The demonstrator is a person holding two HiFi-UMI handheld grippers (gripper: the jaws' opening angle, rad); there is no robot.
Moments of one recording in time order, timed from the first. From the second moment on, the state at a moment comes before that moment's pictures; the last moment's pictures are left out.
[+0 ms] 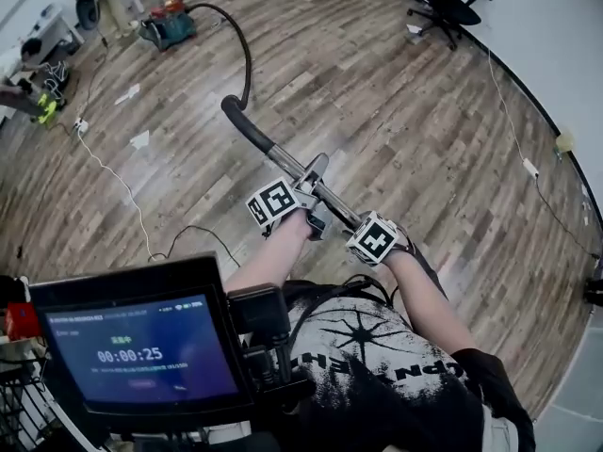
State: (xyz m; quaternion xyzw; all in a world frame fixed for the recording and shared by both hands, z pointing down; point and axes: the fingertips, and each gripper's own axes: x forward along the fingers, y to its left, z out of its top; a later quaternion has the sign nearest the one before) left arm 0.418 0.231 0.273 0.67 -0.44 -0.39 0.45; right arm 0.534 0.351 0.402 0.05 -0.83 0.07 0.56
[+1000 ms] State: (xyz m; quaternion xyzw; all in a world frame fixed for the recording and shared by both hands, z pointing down) left arm 0.586 0.282 0.278 0.68 -0.44 -0.35 0.46; right arm 0.689 0.411 0.406 0.06 -0.84 0.09 0.53
